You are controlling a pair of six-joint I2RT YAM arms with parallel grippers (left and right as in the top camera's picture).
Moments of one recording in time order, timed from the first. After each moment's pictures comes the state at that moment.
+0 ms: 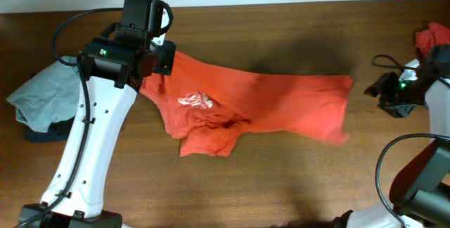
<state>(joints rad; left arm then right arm) -0.28 1.66 1.85 -1.14 -0.22 0.00 -0.50 1.77 1.38 -0.97 -0.34 0.24</state>
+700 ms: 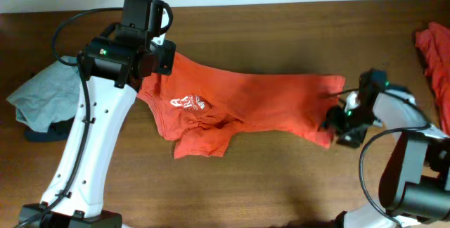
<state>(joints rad) -0.28 1.66 1.85 -1.14 -0.22 0.00 -0.26 1.77 1.05 -0.93 -0.28 0.28</state>
